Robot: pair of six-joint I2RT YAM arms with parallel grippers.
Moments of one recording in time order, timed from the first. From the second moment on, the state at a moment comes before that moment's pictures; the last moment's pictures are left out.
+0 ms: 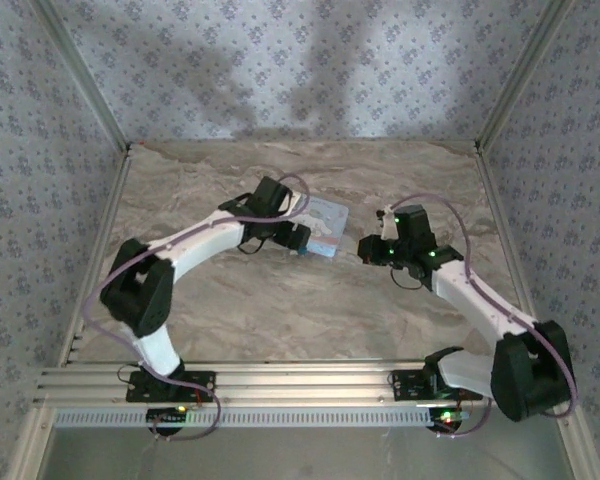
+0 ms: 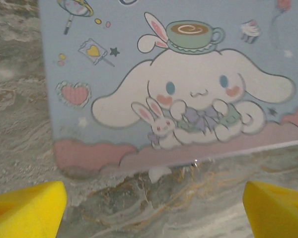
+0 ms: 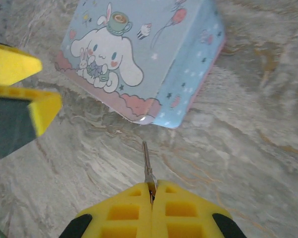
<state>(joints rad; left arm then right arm) -0.65 1.70 1.24 -0.47 0.03 -0.17 0.34 1.22 0.74 -0.29 -0.38 0.45</state>
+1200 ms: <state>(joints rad) -0.63 1.59 0.68 0.30 0.30 -0.39 0.41 1.79 1.07 -0.03 -0.49 0.48</state>
